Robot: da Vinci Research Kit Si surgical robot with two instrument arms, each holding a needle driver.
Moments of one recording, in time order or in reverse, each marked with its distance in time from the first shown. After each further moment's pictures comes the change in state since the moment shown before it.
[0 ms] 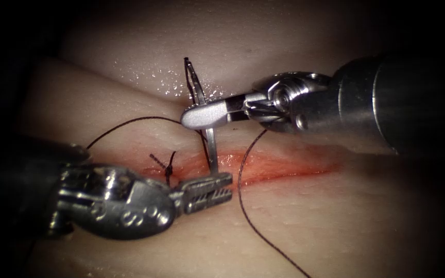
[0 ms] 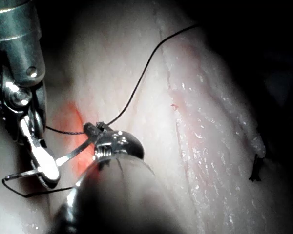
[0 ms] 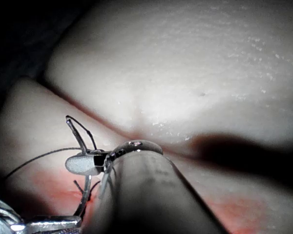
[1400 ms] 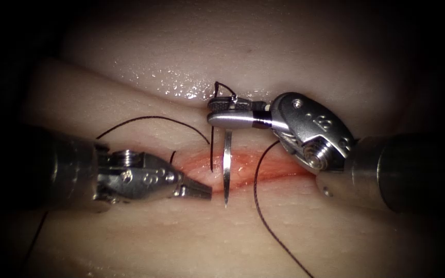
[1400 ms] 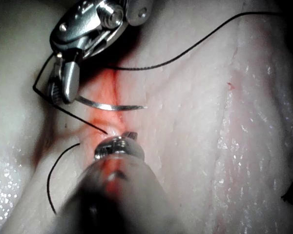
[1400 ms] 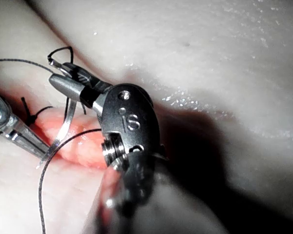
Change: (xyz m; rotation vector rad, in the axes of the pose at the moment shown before) right arm -0.002 0.005 -0.002 -0.032 0.336 -0.809; left arm -0.011 0.002 0.008 -0.564 -0.149 -0.483
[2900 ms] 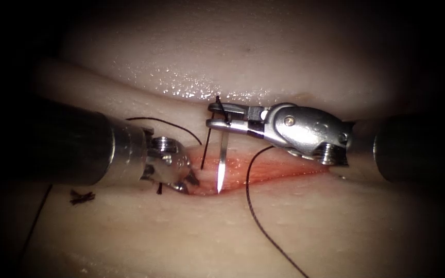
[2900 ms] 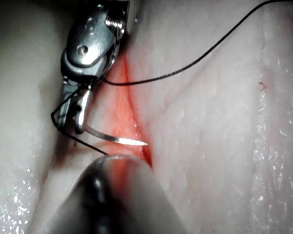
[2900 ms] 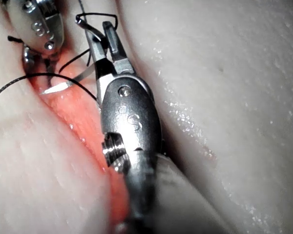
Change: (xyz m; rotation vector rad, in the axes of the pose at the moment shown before) right arm -0.005 0.000 0.001 -0.046 0.001 -0.367; left arm -0.005 -0.003 0.005 -0.177 -0.435 -0.026
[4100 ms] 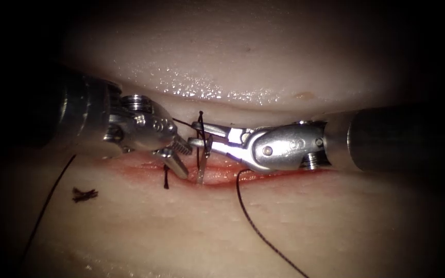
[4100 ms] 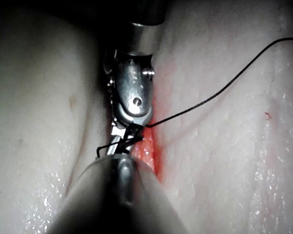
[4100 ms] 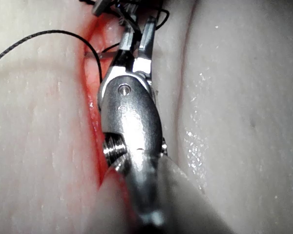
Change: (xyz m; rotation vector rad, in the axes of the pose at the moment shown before) right arm -0.003 -0.003 0.002 -0.011 0.015 -0.131; left arm 0.003 0.003 -0.011 0.149 0.214 -0.046
